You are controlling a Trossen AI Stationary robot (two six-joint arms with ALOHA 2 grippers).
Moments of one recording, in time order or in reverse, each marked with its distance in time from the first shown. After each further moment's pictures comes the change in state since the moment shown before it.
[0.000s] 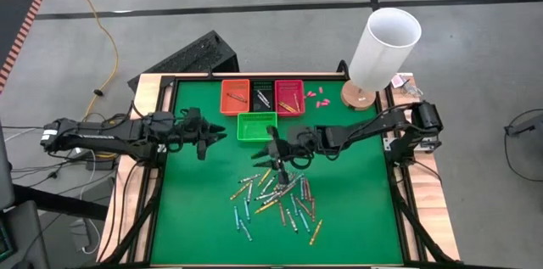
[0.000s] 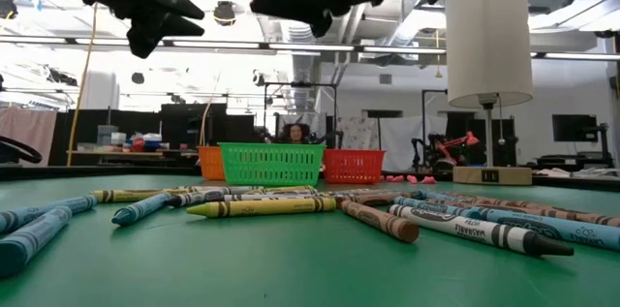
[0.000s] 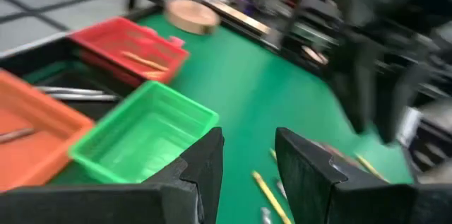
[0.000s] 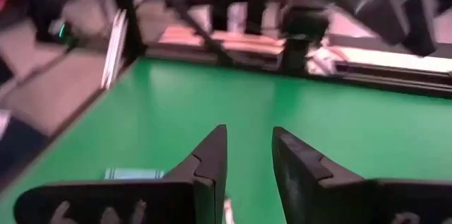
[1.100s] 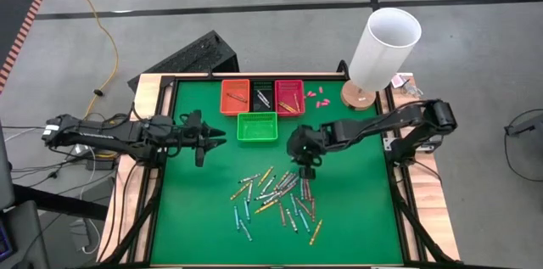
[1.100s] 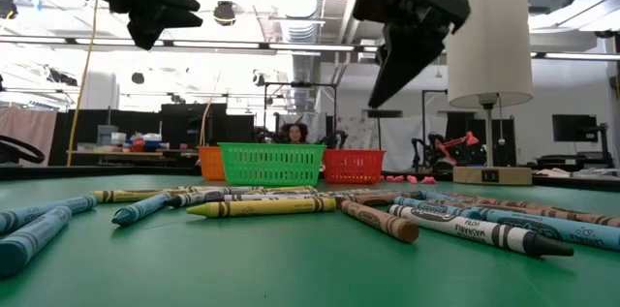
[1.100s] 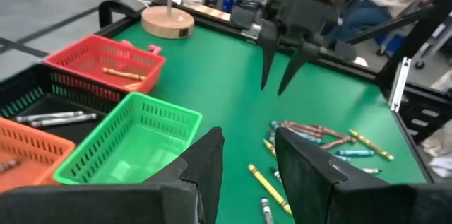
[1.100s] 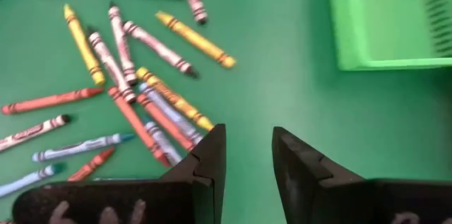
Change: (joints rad) left arm -0.083 0.000 0.000 0.012 0.000 0.145; right arm -0.023 -0.145 0.000 -0.842 0.135 0.099
